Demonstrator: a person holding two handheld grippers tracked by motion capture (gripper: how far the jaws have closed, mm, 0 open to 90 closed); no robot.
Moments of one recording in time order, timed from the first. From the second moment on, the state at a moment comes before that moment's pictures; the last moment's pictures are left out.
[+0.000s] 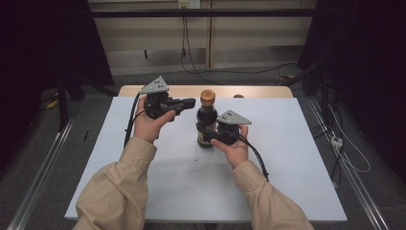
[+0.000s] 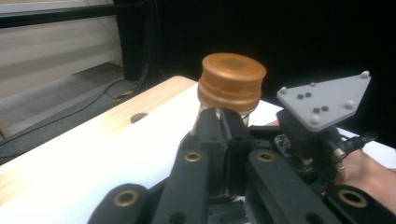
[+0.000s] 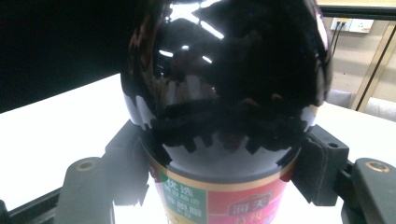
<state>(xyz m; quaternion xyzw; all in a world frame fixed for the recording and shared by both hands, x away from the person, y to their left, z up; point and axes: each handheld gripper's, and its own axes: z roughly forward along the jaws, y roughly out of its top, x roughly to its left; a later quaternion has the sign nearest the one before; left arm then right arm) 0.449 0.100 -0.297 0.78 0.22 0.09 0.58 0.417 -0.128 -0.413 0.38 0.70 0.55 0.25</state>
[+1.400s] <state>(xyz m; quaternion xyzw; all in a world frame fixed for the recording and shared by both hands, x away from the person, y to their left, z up) 0.458 0.084 -0.286 0.80 0.20 0.07 0.56 0.417 -0.128 -0.413 0.38 0.71 0.55 0.25</state>
